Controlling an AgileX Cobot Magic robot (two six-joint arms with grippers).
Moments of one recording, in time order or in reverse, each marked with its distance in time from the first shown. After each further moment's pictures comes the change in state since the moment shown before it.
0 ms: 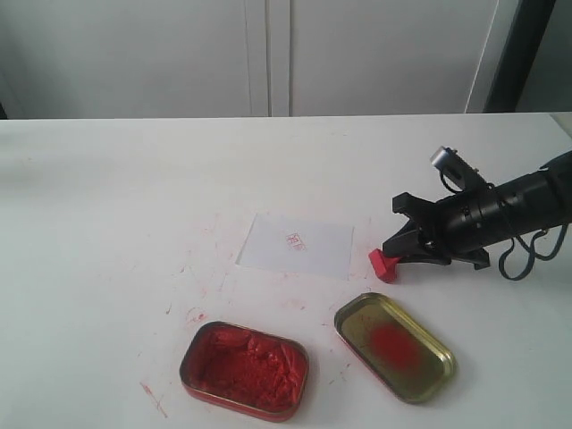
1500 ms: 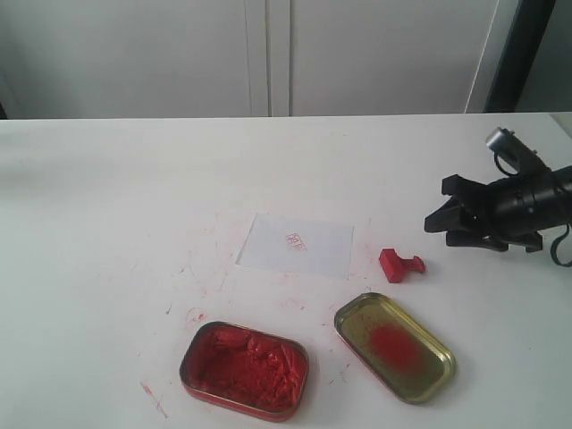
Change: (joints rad) left arm 0.000 0.000 0.000 0.000 0.000 0.000; right arm -0.140 -0.069 0.002 -0.041 -0.028 -0.022
